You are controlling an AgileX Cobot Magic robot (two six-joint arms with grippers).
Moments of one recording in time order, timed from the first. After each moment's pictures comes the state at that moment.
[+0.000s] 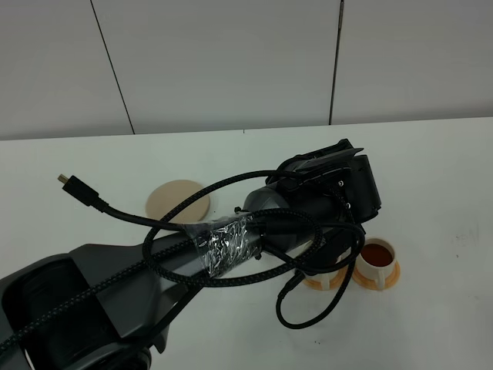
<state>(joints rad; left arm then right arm) -0.91 2.33 -1.97 0.92 1.02 1.26 0.09 -0.01 -0.48 0.17 1.06 0.05</state>
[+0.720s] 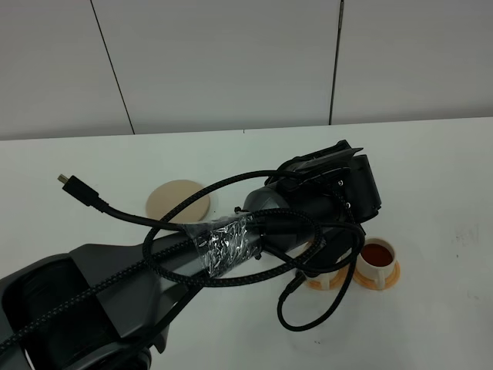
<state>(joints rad) -0.91 2.33 -1.97 0.89 1.04 1.25 0.09 -0.01 -0.48 0.17 1.06 0.05</state>
